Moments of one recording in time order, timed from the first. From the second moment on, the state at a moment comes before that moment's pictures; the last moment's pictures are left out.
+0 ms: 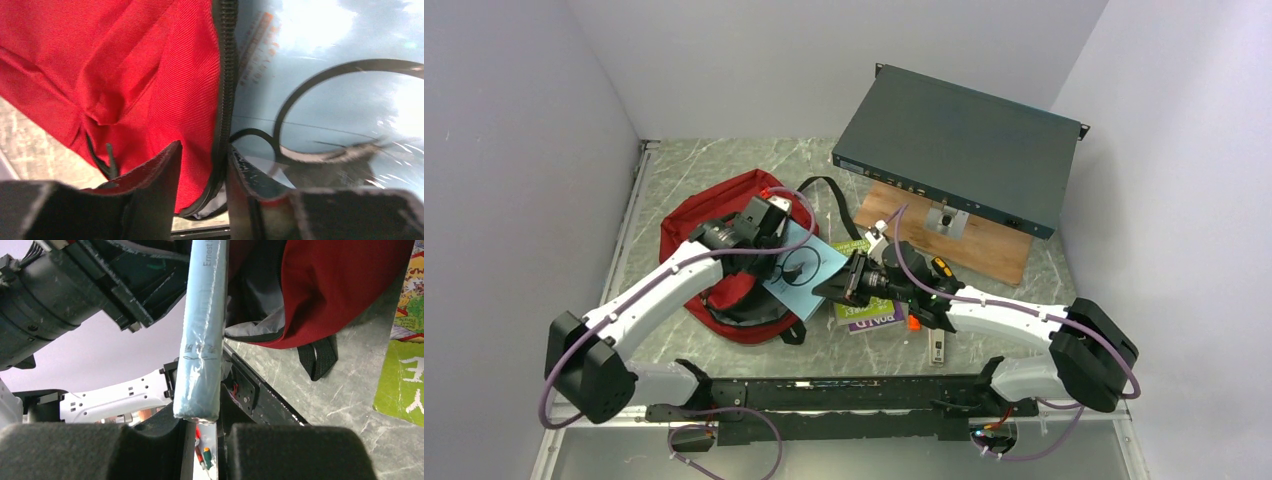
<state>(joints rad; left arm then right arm) -0.61 1.26 1.09 -0.86 -0.26 -0.25 0.89 1.28 0.63 0.32 -0.28 1.28</state>
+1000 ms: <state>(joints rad) -0.62 0.89 1.04 -0.66 -0.36 -0.06 0.92 1.69 0.94 0.40 -0.20 1.40</state>
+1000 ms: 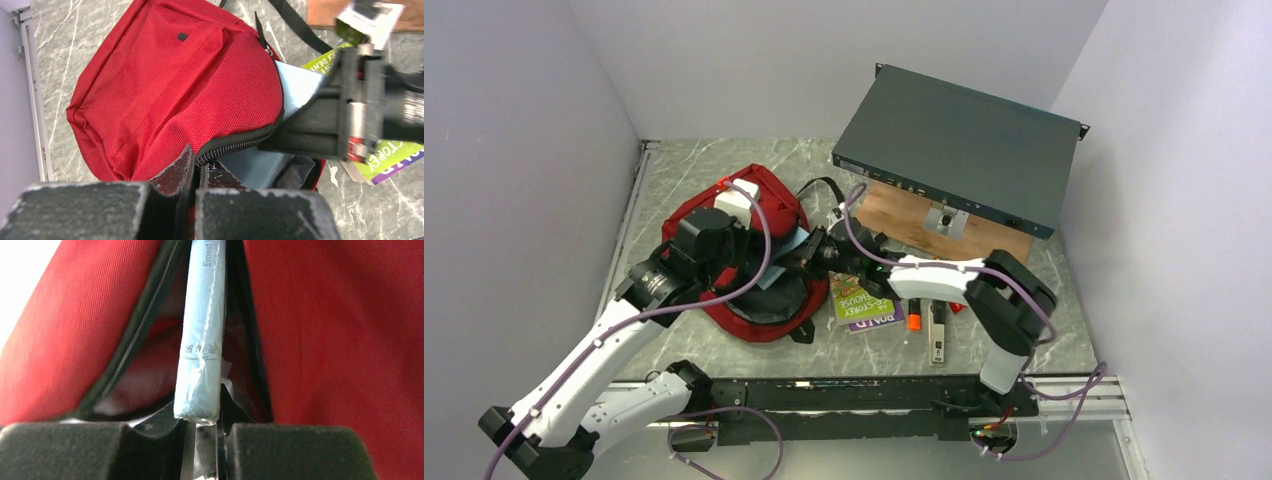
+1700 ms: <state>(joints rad) -0.49 0.85 0.98 -0.57 -0.22 -0.04 0.94 2.19 1.22 0.70 -0.17 1.32</state>
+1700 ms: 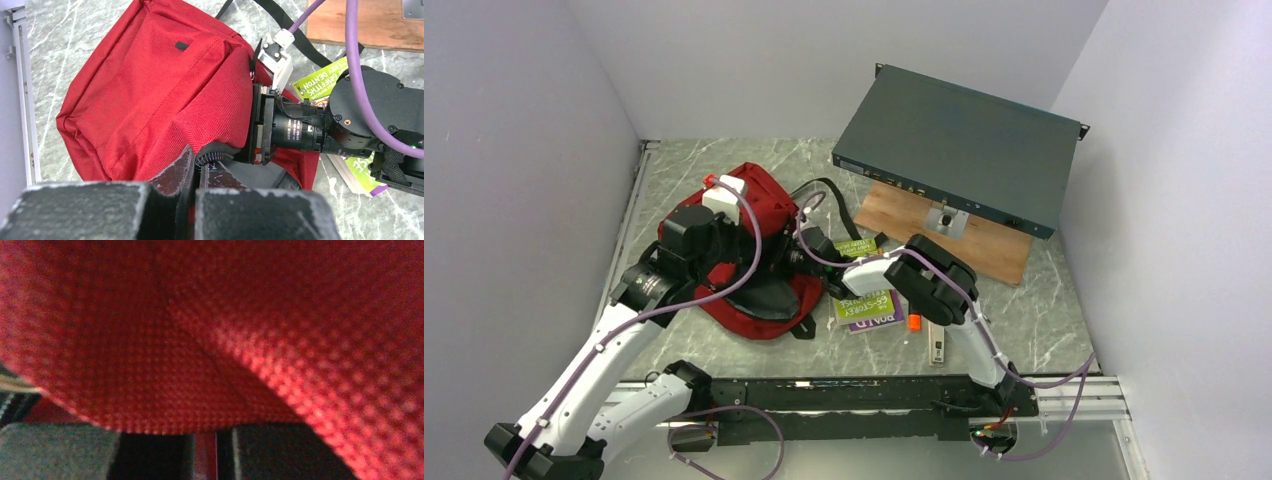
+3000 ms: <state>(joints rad) -0.47 0.83 0.95 -0.54 -0.23 -0.02 0.98 2.27 1.15 1.15 0.15 1.38</state>
